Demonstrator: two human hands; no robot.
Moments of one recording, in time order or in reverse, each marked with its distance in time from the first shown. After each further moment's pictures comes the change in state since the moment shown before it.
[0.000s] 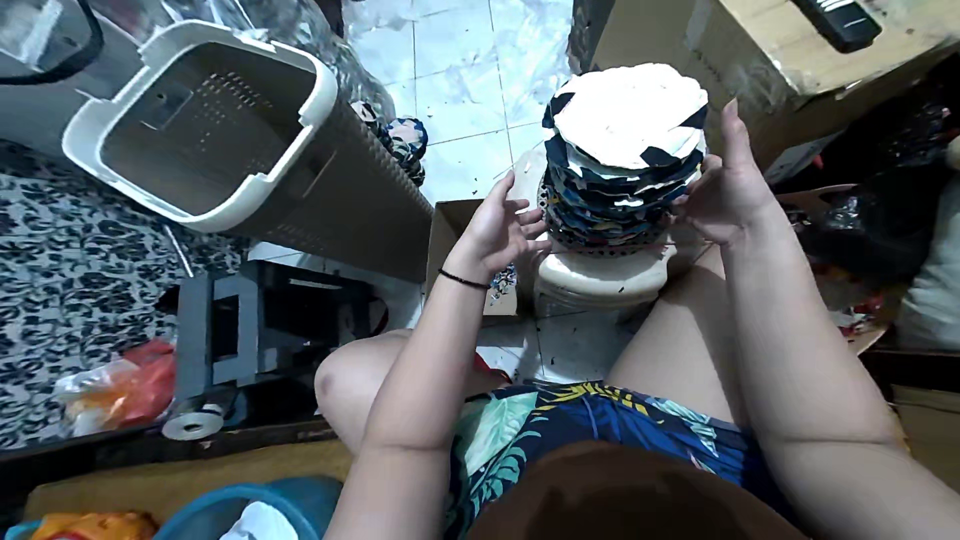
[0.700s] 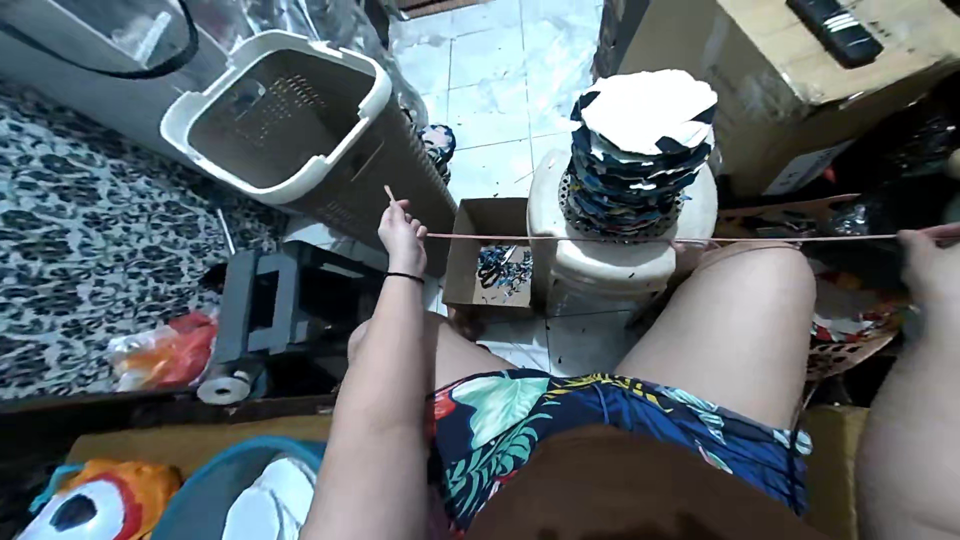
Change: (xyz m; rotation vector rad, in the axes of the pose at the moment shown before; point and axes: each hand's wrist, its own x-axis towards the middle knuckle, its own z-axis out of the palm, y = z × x) left_hand 0.002 -0.020 -0.182 -0.096 0.693 0.634; right_hand -0.061 0.040 -0.213 -1.074 0.756 -0.128
